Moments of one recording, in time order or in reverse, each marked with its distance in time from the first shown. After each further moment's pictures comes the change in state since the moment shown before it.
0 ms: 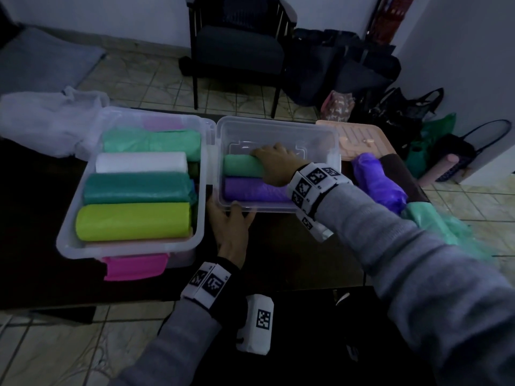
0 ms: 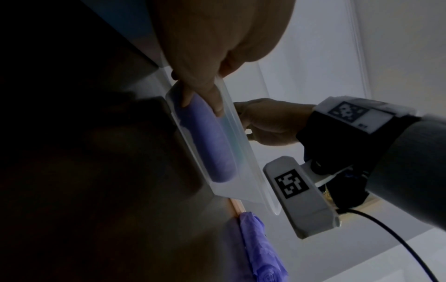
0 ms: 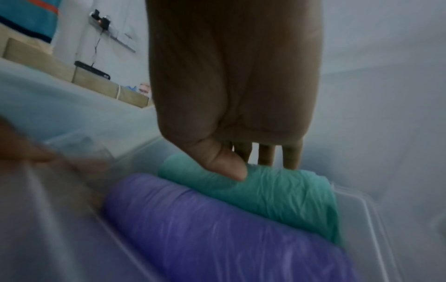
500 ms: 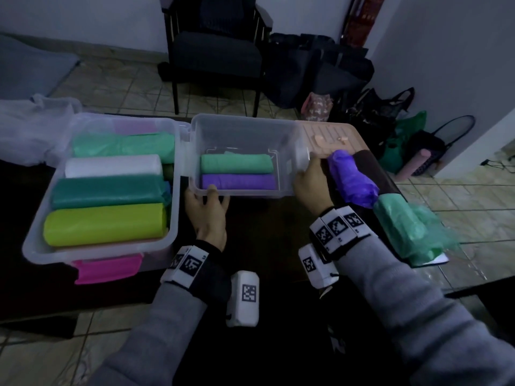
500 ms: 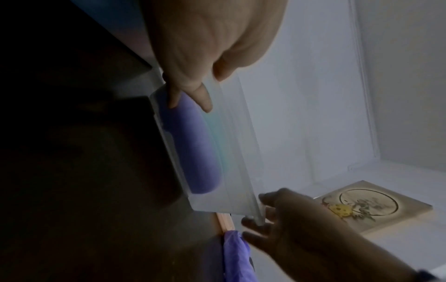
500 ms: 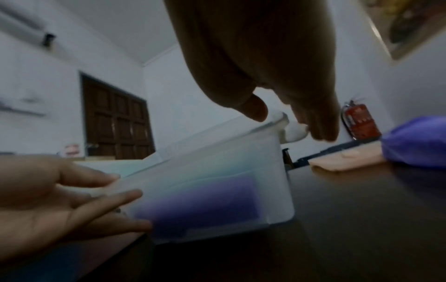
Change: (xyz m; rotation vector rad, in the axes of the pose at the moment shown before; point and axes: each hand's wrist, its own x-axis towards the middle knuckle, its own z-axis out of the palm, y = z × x) left_hand 0.017 -0.001 0.013 0.081 0.058 0.056; right_hand -0.069 0.060 0.035 0.832 0.517 0.509
